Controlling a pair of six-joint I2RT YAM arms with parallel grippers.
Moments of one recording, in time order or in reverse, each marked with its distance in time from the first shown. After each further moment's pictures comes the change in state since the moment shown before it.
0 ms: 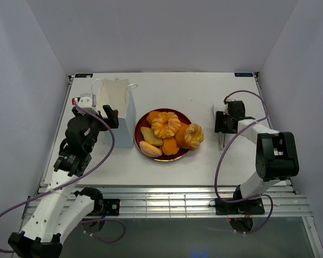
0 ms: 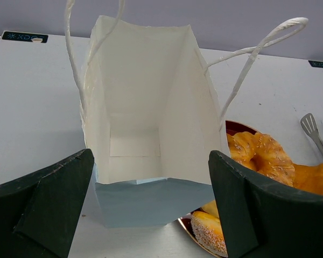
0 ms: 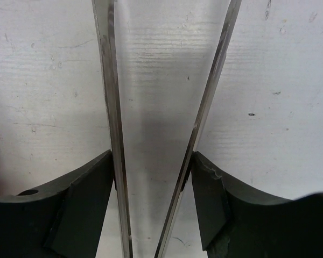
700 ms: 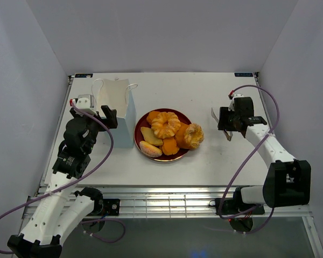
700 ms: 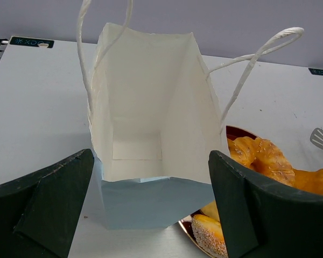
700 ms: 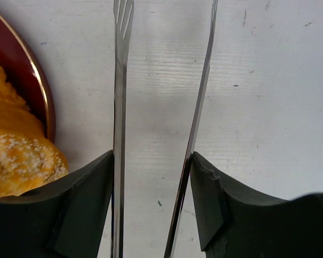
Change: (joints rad) left arm -0.004 -0.022 0.000 0.000 -0.019 0.000; right arm 0.019 -0.268 0.056 -0.249 -0.008 -0.003
